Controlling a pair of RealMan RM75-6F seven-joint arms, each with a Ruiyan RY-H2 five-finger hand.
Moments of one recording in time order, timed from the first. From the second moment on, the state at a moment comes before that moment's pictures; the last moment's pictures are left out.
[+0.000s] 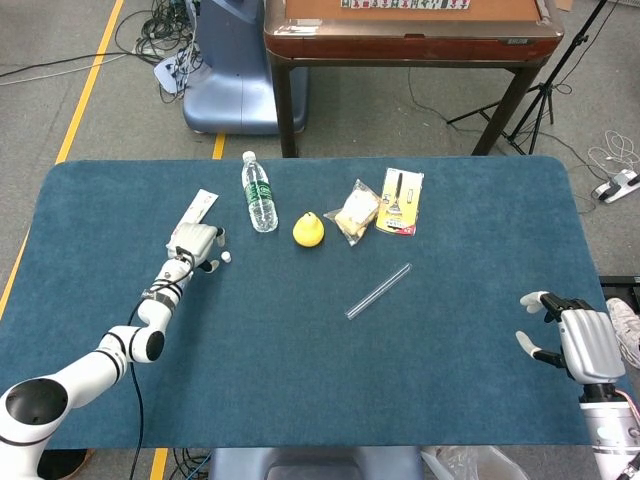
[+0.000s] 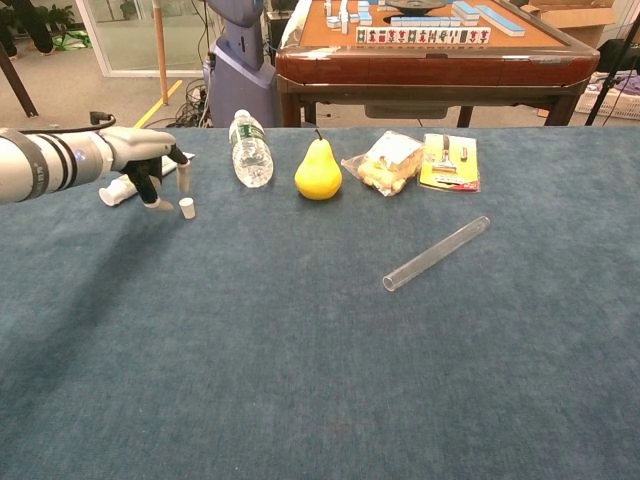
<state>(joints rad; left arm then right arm) -1.01 -1.71 -0.15 -0.76 0.88 0.57 0.22 0.11 -1.06 0.09 -1.82 -1.43 1.44 -0.02</state>
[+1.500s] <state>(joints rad) -1.01 -1.79 -0.23 -0.65 0.97 0.52 0.18 0.11 -1.05 0.09 -1.82 -1.42 1.43 -0.02</state>
